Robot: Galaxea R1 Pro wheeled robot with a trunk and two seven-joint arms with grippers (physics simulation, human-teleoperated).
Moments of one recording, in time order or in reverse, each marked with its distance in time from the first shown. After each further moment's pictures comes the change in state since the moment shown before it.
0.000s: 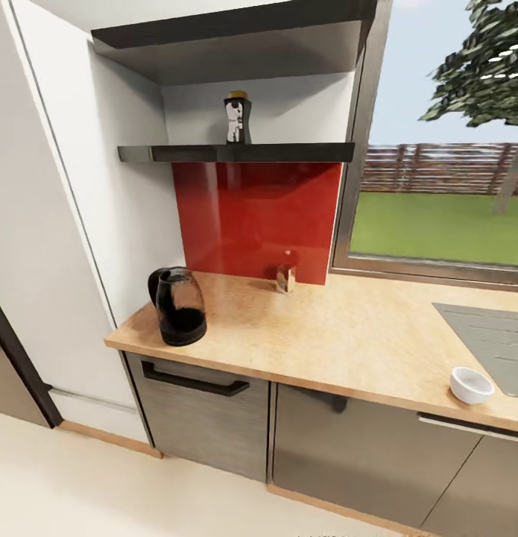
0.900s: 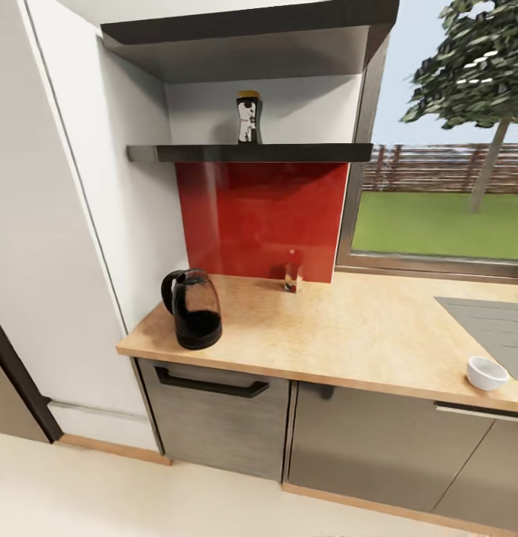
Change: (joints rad) left arm 0.000 0.000 0.001 0.000 0.000 0.000 0.000; right arm 0.000 0.000 0.000 0.000 0.000 0.000 0.000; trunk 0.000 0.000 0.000
